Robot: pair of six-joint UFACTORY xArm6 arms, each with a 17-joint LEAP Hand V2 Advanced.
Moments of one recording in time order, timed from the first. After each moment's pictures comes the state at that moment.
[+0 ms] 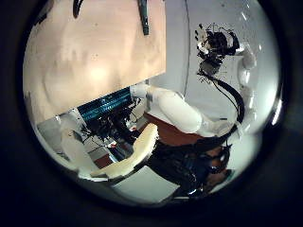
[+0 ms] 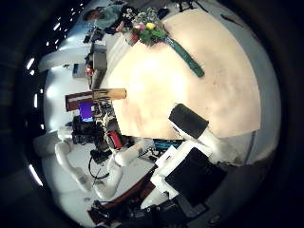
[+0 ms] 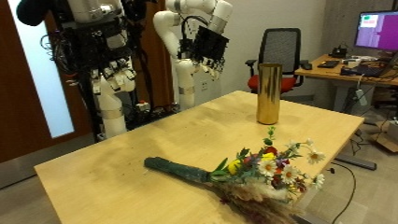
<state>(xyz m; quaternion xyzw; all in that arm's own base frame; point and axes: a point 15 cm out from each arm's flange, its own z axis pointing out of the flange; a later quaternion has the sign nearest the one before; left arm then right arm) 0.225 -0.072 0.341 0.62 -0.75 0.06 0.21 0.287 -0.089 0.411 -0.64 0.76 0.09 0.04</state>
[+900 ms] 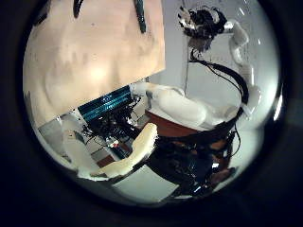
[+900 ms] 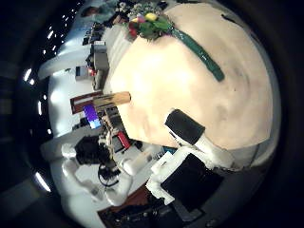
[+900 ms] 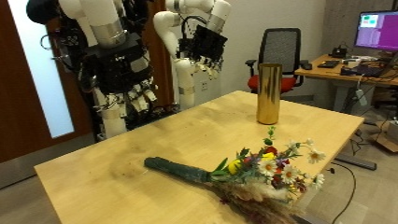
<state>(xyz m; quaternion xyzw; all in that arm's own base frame) 0.217 -0.083 0.347 0.58 -0.79 0.06 0.21 0.407 -0.065 0.330 -0.59 0.80 0.12 0.08</state>
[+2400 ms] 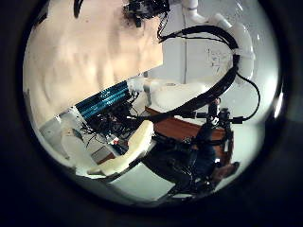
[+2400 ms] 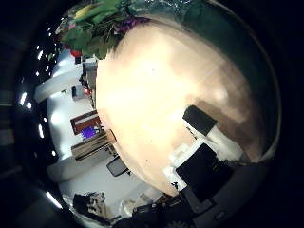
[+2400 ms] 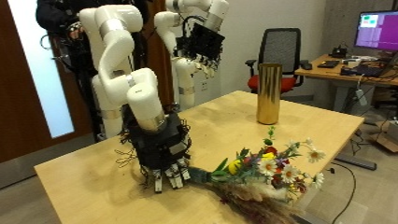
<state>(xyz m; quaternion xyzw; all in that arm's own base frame) 0.209 -0.090 0.350 0.57 -0.79 0.06 0.22 0.508 -0.024 0.137 -0.54 0.82 0.16 0.06</state>
